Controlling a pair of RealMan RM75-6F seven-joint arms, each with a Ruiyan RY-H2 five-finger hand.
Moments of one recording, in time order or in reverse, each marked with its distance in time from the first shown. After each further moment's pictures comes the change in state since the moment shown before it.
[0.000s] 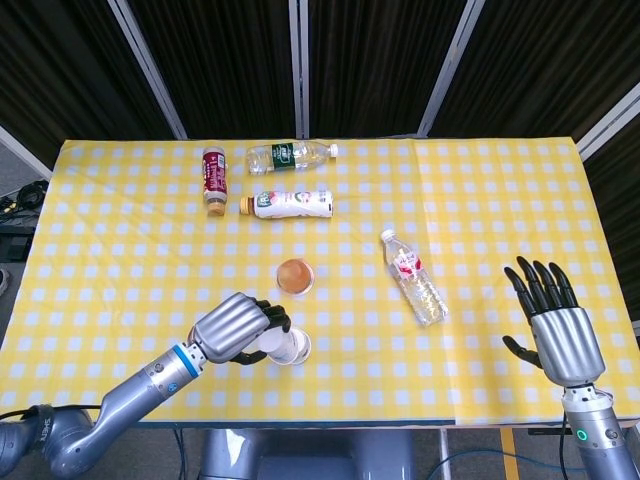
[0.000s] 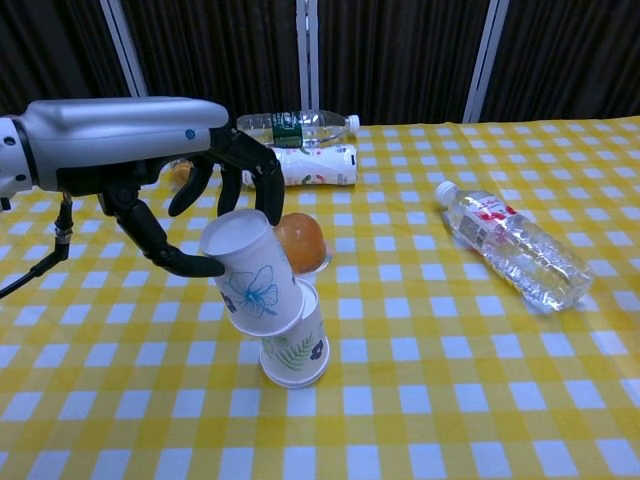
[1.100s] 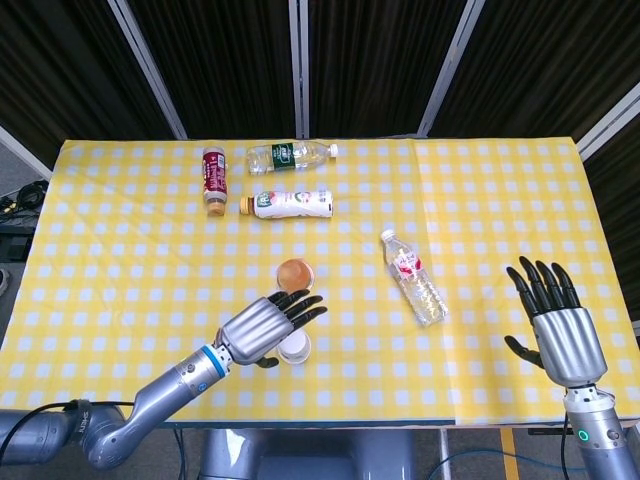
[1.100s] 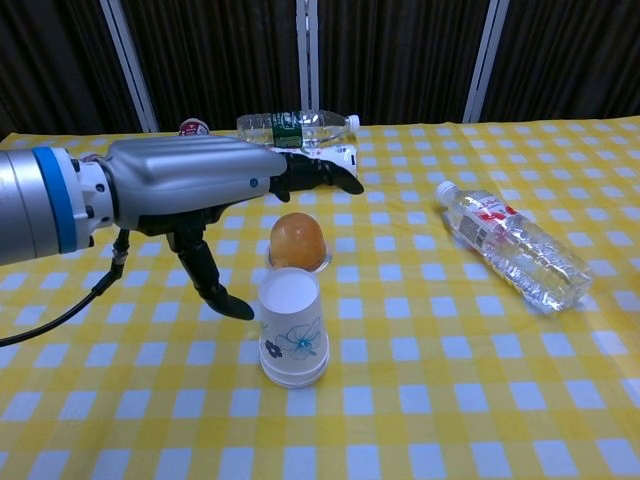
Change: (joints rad) left arm -0.069 -0.142 0.004 0.072 -0.121 -0.009 0.174; right arm -0.015 0.000 0.018 0.003 -0.007 -0.009 -0.001
